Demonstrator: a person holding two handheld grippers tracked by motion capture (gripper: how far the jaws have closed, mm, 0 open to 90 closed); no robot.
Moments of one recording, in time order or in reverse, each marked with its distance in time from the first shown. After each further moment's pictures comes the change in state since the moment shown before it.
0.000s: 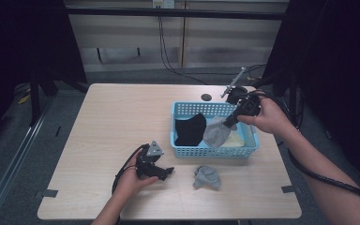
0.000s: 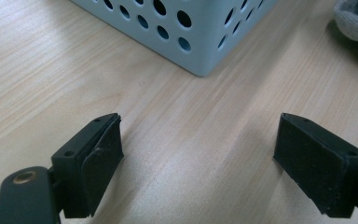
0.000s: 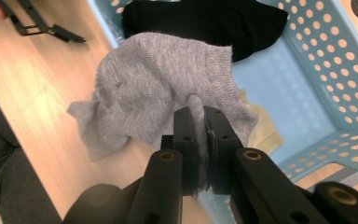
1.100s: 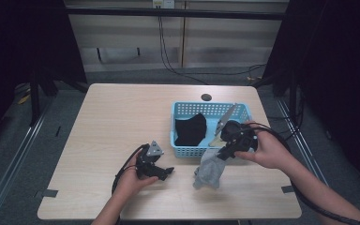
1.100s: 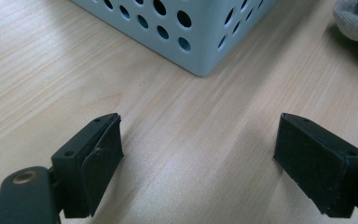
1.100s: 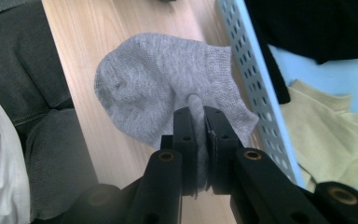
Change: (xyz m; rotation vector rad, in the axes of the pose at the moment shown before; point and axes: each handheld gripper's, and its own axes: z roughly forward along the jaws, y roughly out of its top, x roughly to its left) left arm 0.000 0.000 0.000 0.008 -0.002 0.006; right arm 0.078 -0.032 0.029 0.016 0.089 -0.184
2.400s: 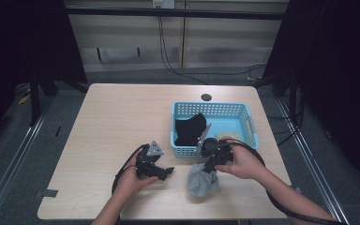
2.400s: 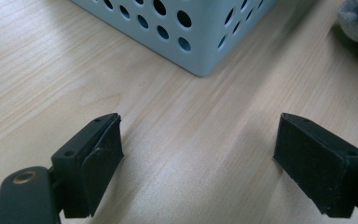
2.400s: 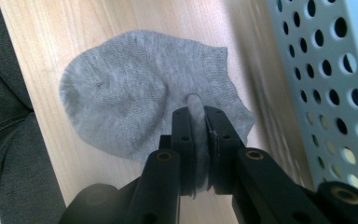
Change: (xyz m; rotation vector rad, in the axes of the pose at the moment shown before) left arm 0.000 0.000 0.000 0.001 0.000 0.001; right arm 0.003 0.013 0.086 0.080 0.036 -0.025
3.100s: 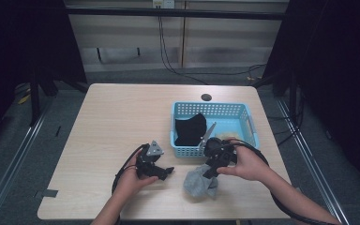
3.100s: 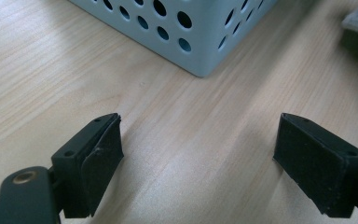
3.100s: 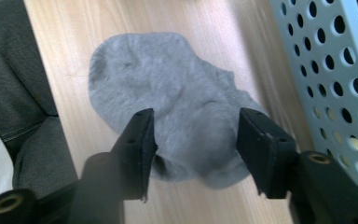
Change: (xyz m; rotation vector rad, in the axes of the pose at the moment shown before) left arm 0.001 0.000 0.001 -0.001 -0.005 0.004; right arm 0.005 -0.007 -0.011 -0.047 0.027 0.032
